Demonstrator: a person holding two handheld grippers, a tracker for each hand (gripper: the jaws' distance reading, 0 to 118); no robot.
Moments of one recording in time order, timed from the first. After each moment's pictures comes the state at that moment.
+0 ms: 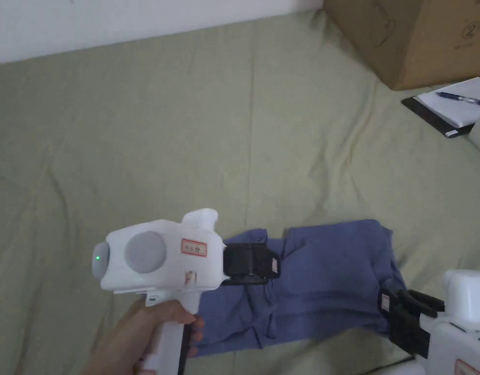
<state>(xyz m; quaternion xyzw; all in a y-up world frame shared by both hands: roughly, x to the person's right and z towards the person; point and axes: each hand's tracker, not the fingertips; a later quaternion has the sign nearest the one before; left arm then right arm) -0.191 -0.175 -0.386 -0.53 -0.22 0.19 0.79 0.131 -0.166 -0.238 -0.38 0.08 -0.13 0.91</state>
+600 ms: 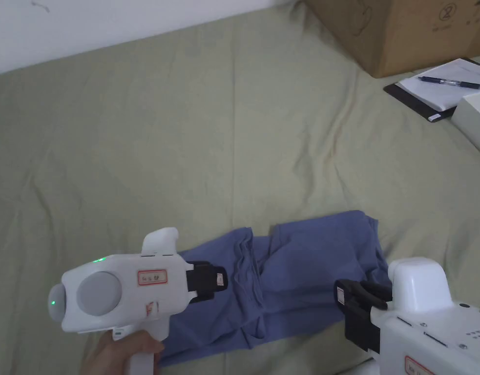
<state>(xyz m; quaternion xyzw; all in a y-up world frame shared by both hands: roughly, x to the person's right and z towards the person) -0.197 -0.196 -0.369 -0.52 -0.21 0.19 0.81 0.111 -0.168 -0.244 -0.36 0.13 -0.13 0.91</state>
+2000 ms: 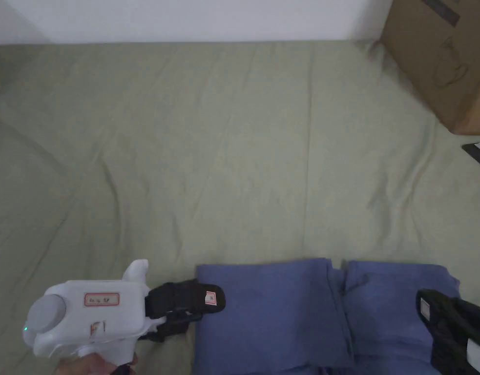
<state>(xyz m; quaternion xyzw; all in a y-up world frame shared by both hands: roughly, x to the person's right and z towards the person) -0.382 -0.265 -0.362 -0.49 -0.27 0.42 0.71 0.041 -0.118 -0.252 -0.28 0.11 0.03 0.95</state>
